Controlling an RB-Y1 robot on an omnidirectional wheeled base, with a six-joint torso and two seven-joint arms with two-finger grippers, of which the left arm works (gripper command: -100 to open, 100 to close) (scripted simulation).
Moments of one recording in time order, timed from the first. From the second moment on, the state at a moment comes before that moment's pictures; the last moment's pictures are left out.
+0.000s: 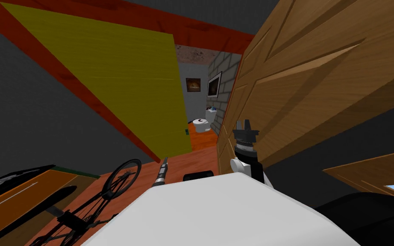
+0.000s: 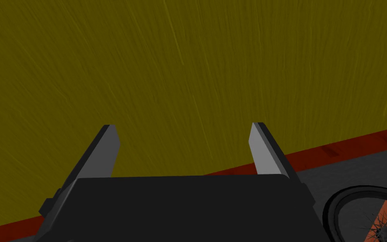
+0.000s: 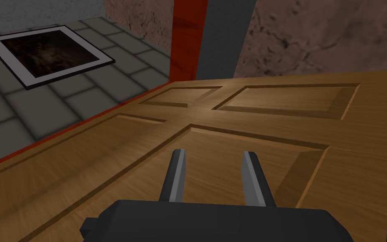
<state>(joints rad) 0.35 0.26 -0.10 -1.06 0.20 -0.77 -0.17</state>
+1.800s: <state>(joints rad) 0.32 0.01 -0.06 -1.10 0.20 -0.77 -0.19</state>
